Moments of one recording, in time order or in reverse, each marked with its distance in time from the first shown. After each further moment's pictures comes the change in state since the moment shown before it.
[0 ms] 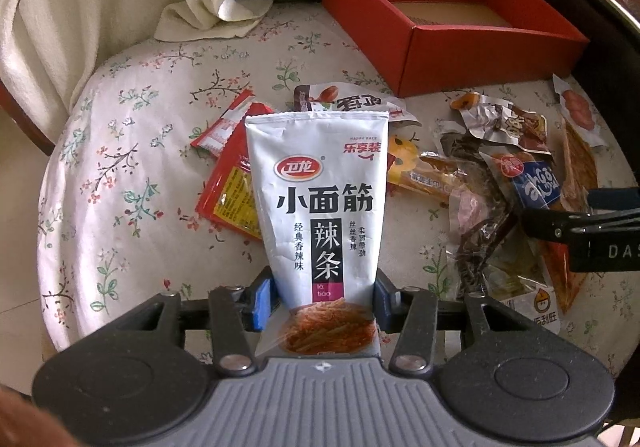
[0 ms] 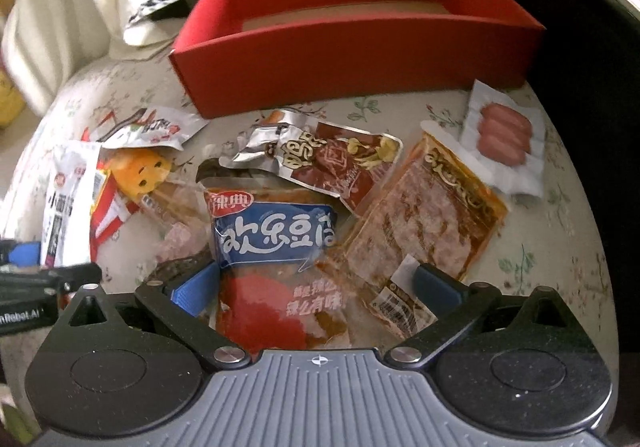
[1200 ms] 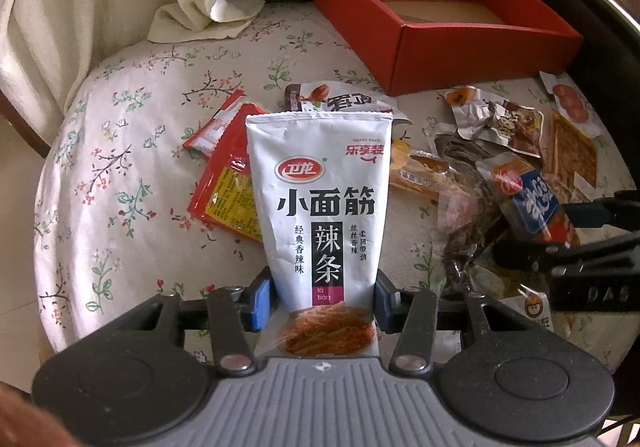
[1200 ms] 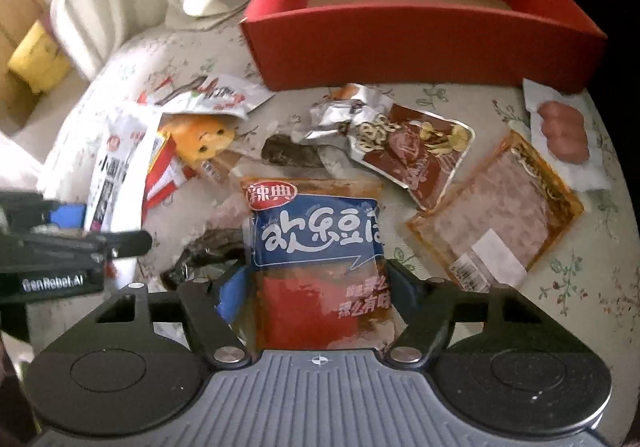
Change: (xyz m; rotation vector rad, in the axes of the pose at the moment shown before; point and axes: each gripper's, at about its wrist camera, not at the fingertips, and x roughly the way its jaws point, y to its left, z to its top) left arm -0.005 -0.006 -0.003 0.014 -0.003 -0.007; right arm 0.000 0.011 0.001 -0.061 0.055 0.127
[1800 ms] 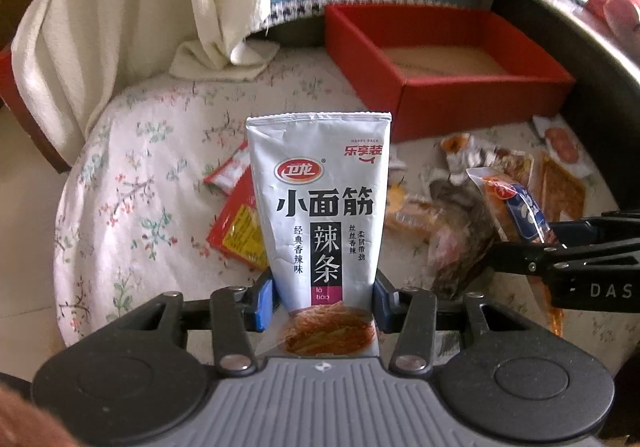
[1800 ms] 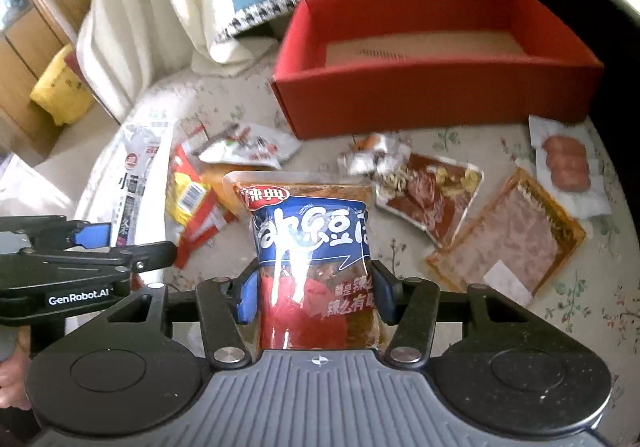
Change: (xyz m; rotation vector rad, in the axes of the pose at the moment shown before) left arm -0.030 0.004 0.004 -0.038 -0.118 0.002; right arm -0.026 0.007 0.012 -0.001 -0.105 0.069
